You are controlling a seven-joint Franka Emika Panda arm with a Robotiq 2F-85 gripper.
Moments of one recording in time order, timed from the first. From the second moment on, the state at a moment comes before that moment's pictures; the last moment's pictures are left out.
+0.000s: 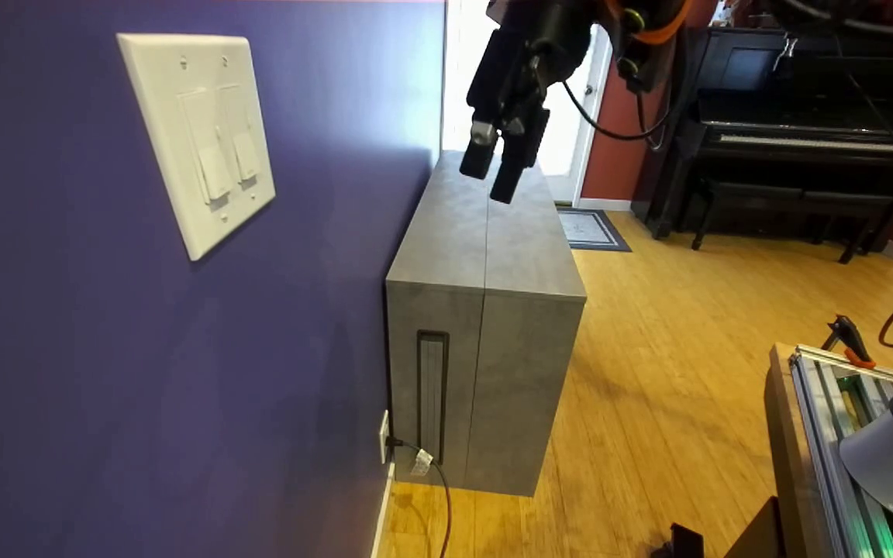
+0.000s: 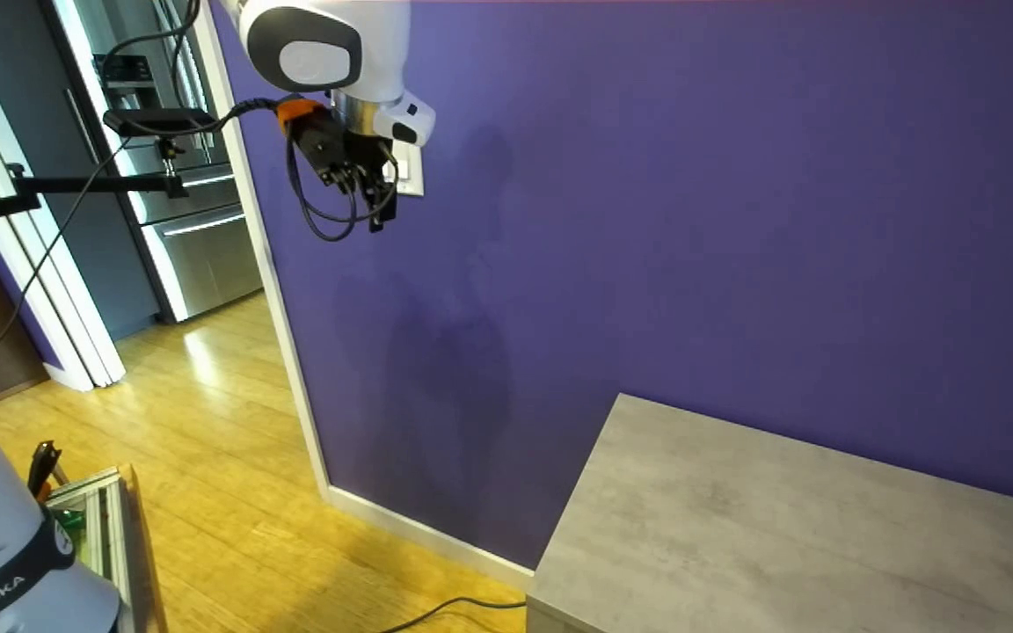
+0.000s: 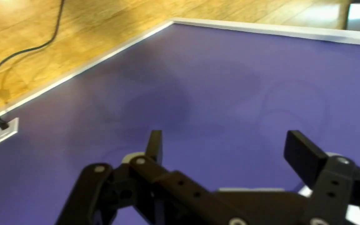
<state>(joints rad) 0.19 -0.20 0.01 -2.25 0.61 2.16 -0.14</state>
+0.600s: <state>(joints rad) 0.19 -0.03 0.06 -2.11 0.91 2.11 -0.15</state>
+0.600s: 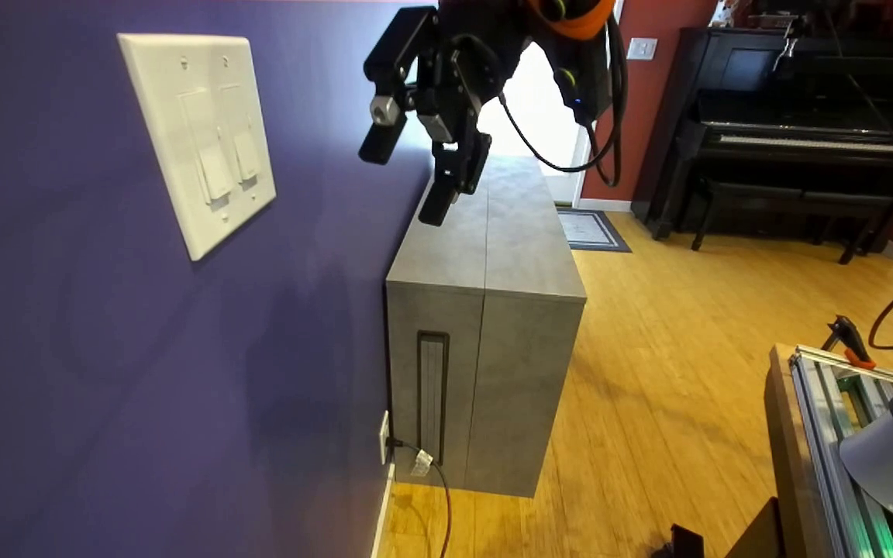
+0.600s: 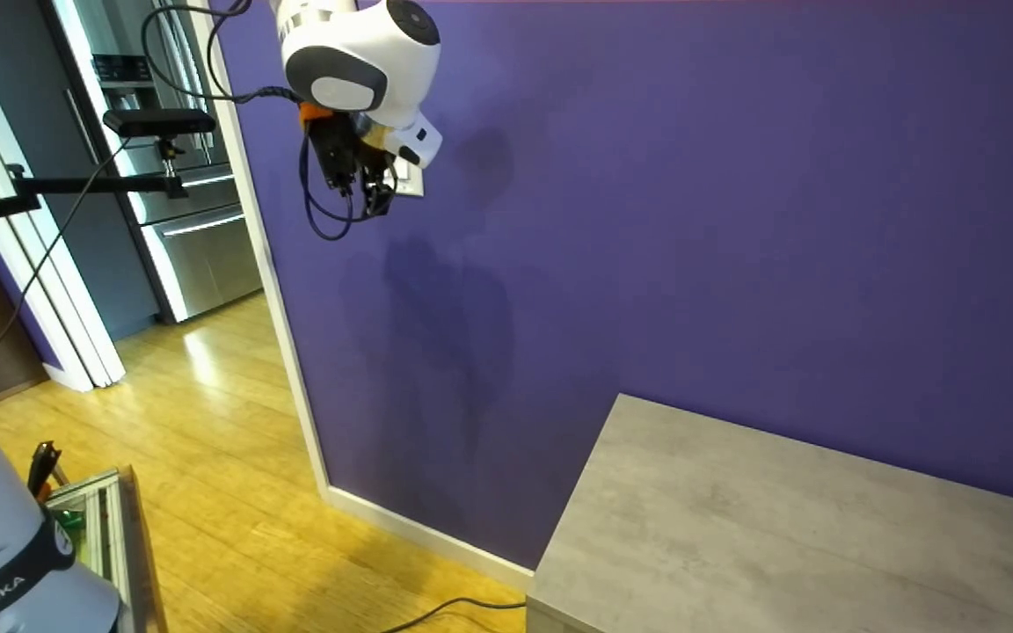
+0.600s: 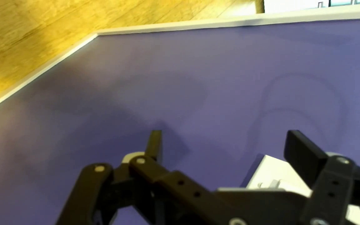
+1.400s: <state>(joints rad) 0.18 -0.01 0.08 -2.08 0.95 2.11 -0.16</state>
